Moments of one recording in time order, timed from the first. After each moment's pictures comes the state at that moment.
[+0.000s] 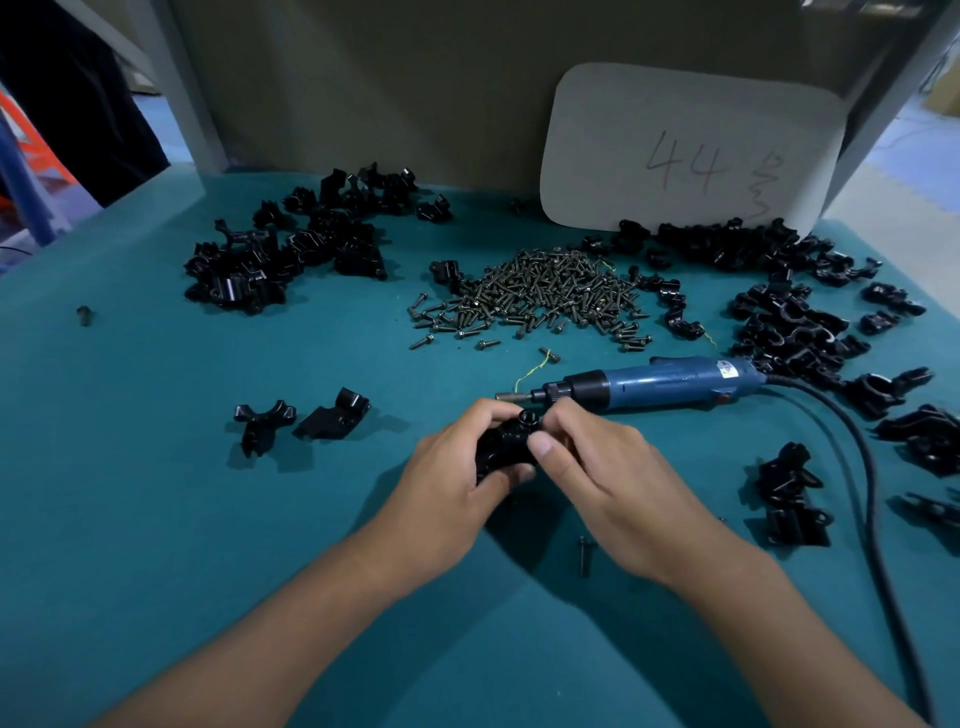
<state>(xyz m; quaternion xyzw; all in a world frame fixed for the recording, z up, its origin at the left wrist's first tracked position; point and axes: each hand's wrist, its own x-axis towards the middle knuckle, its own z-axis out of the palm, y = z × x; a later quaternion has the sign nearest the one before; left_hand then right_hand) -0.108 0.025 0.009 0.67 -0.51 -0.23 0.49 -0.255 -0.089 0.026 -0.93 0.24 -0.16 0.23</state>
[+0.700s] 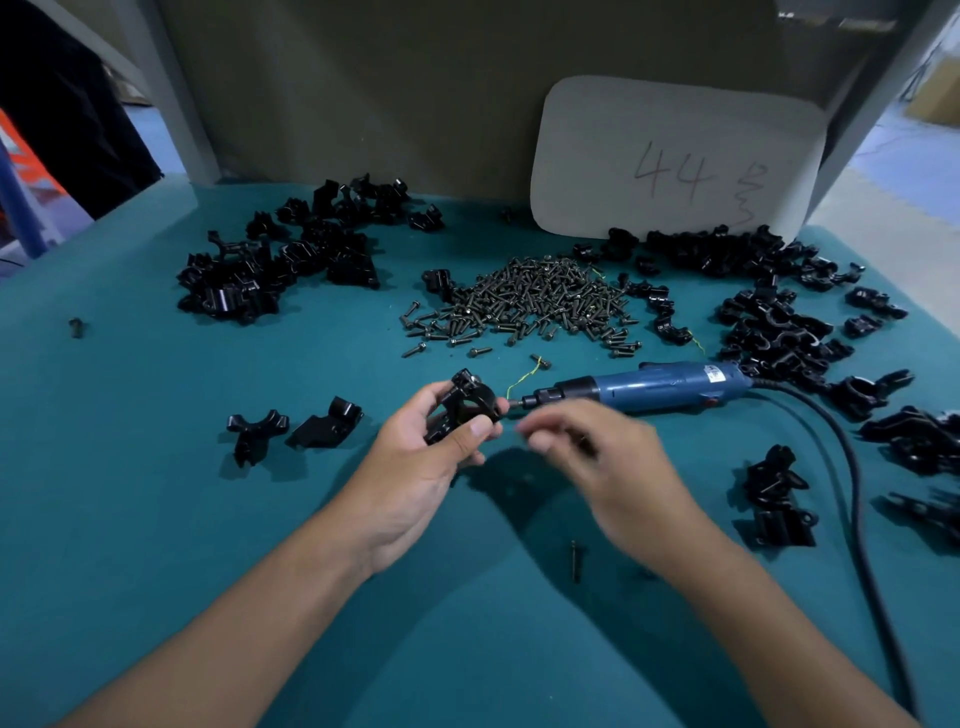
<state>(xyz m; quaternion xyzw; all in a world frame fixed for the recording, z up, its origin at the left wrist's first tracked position) -0.091 0.015 0.005 0.48 -0.27 -0.44 0.70 -0.252 -0.104 0.019 -0.88 0.19 -0.26 0.34</state>
